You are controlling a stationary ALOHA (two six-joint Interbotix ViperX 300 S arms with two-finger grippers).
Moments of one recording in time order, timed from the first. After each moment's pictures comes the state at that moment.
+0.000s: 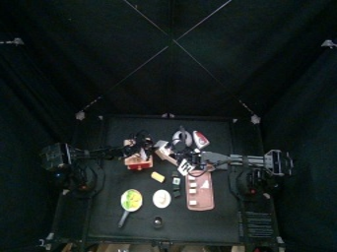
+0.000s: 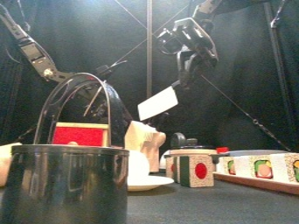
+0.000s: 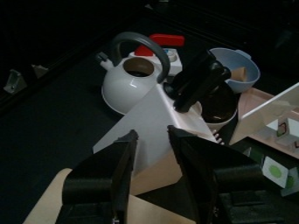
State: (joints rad) left arm 0.40 -0.06 0.89 -0.09 -0.50 -0.08; right arm -0.15 -0.12 0.28 -0.11 0.98 0.67
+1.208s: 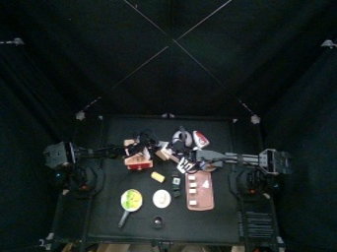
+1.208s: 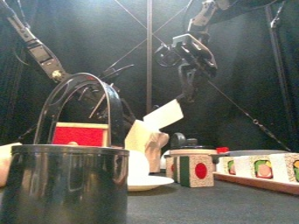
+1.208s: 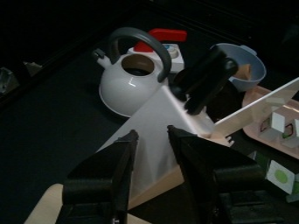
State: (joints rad) left arm 0.38 -0.01 0.82 -0.09 -0.46 -0.08; right arm -0.17 -0.07 0.26 -0.09 1.08 0.64
